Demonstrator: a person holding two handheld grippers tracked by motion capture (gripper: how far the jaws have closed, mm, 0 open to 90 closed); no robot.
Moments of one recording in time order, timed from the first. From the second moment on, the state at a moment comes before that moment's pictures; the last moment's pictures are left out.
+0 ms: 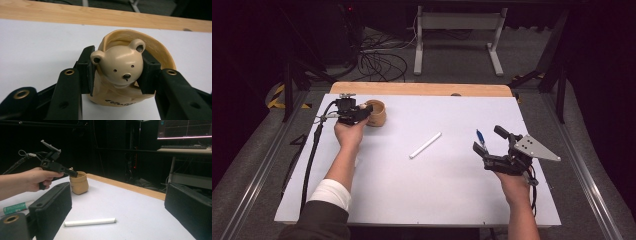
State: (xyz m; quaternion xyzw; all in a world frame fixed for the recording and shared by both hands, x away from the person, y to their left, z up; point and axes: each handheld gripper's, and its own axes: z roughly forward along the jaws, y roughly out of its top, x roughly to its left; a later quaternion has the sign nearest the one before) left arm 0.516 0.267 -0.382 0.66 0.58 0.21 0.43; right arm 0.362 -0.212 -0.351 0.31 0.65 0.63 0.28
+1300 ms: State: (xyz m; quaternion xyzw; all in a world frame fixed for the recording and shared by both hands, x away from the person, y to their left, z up) left arm 0.381 0.179 -0.375 0.80 0.38 0.07 0.46; right arm 0.363 -0.205 -0.353 0.31 0.67 0.62 0.27
